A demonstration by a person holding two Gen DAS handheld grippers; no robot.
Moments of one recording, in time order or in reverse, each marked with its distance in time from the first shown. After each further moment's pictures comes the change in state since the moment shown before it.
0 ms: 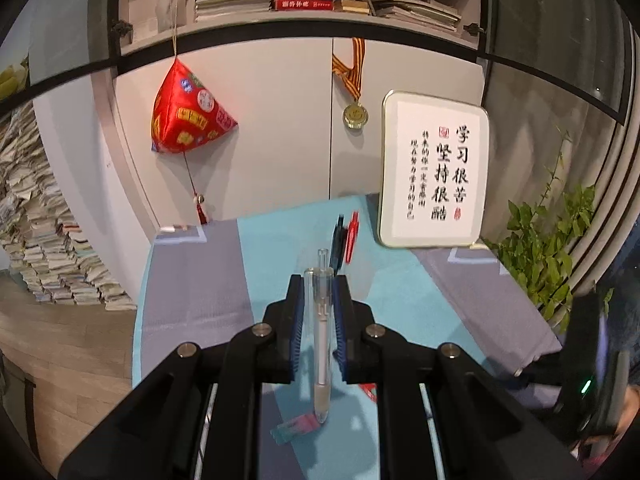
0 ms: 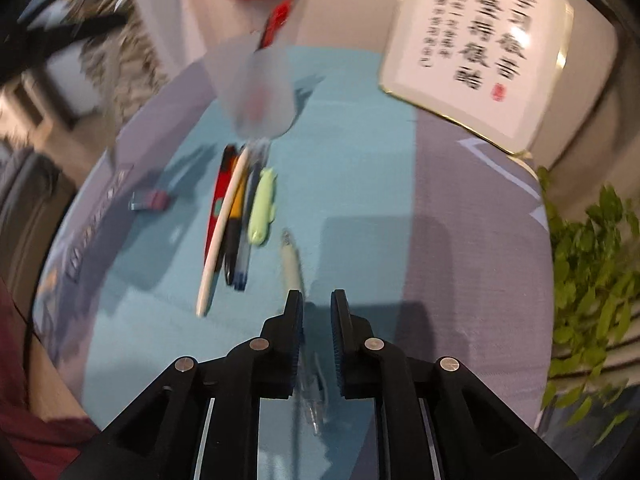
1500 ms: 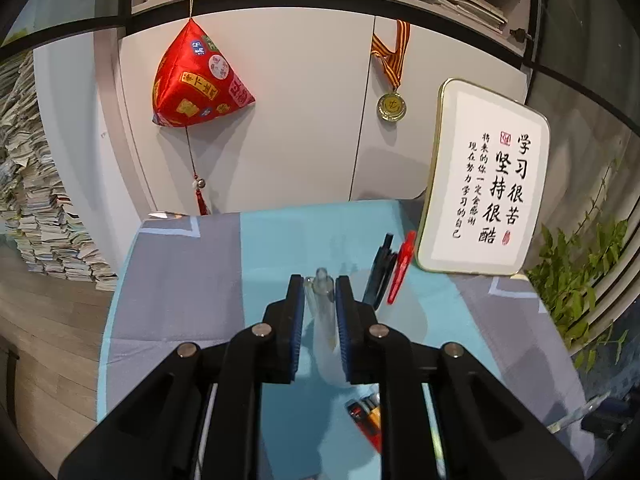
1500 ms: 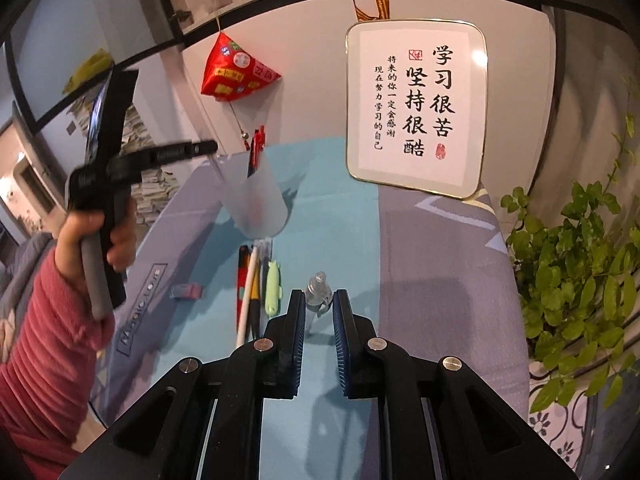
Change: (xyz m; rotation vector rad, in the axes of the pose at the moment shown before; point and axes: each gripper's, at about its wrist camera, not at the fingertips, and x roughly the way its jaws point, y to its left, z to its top) left arm 0.081 0.023 0.006 -0.106 0.028 0.034; right arm -0.083 -0.033 -0.007 0.211 -0.316 0.066
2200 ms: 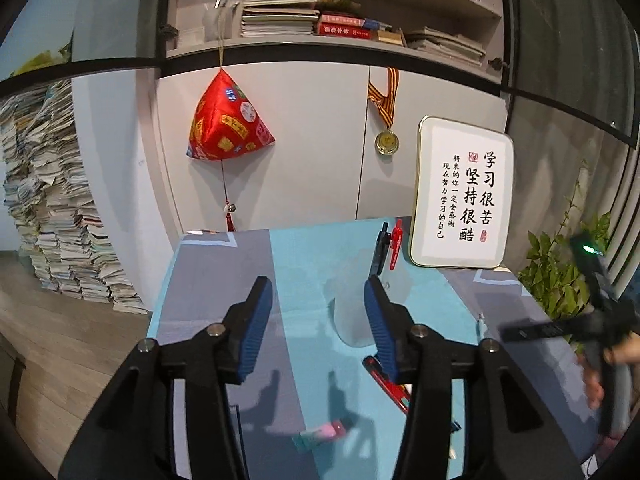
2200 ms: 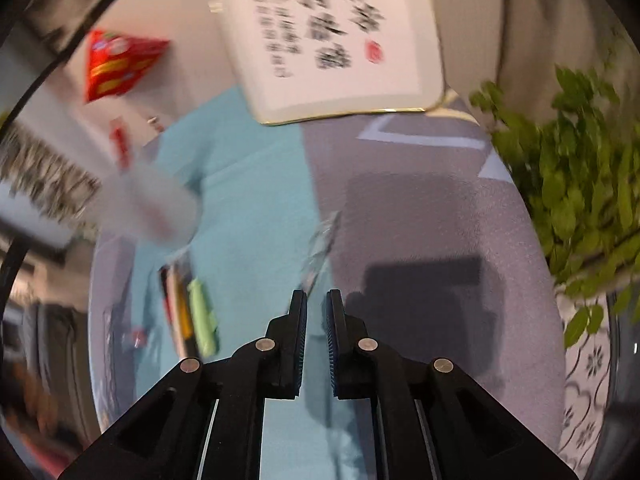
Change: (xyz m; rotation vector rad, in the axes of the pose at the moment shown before) left arm -0.088 0.019 -0.047 0.014 -0.163 0.010; right arm 0.105 -0.069 0.027 0.377 0.281 -0.100
